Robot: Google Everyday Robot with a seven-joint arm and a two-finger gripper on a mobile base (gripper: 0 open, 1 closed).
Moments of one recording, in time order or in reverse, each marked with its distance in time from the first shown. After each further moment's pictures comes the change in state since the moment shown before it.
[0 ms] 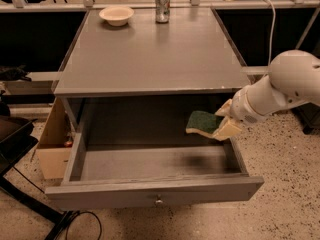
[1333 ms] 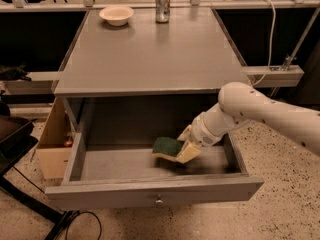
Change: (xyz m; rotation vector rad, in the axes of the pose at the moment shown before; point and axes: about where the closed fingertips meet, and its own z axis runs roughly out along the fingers) arm -0.041 0.064 0.129 -0.243 -0.096 0.000
